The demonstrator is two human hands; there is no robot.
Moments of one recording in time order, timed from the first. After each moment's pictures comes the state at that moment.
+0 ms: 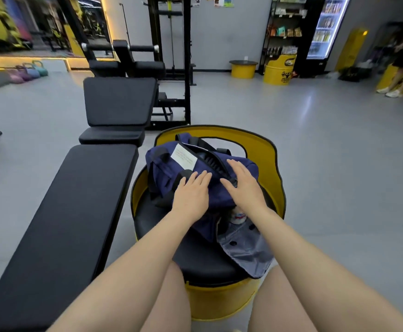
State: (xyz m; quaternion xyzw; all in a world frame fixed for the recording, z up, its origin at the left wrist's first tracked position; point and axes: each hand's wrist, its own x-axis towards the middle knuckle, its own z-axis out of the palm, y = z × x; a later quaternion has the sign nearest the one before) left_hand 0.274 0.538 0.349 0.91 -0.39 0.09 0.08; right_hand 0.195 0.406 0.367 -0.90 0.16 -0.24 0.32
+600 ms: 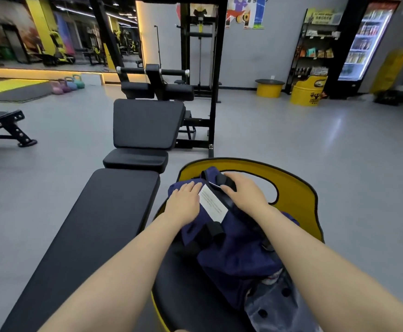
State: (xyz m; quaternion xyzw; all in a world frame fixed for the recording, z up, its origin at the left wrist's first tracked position) left_hand 0.426 0.551 0.394 0.94 -0.32 0.02 0.12; right_hand 0.359 0.382 0.419 -0.96 0.11 -0.12 0.23
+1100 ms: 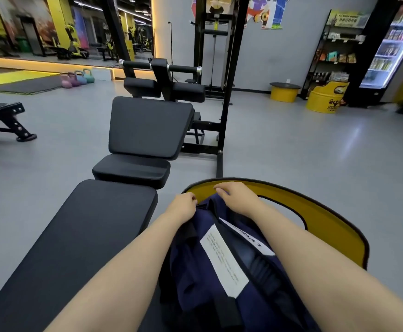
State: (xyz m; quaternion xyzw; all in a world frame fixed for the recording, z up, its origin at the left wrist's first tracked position) left_hand 0.592 0.492 0.356 0.94 -0.18 -0.11 0.27; right_hand 0.527 0.336 0.397 -0.98 0.04 -0.03 0.21
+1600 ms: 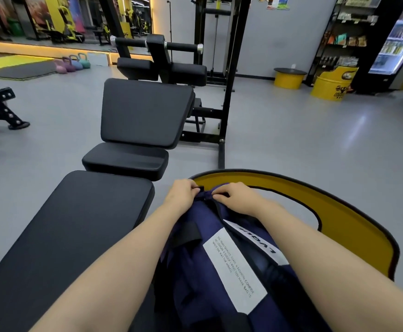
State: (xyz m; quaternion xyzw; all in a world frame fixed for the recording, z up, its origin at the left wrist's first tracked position) left_hand 0.640 0.478 0.327 0.93 -0.18 -0.07 0.32; right_hand 0.564 0.322 0.357 -0.98 -0.02 0.04 0.19
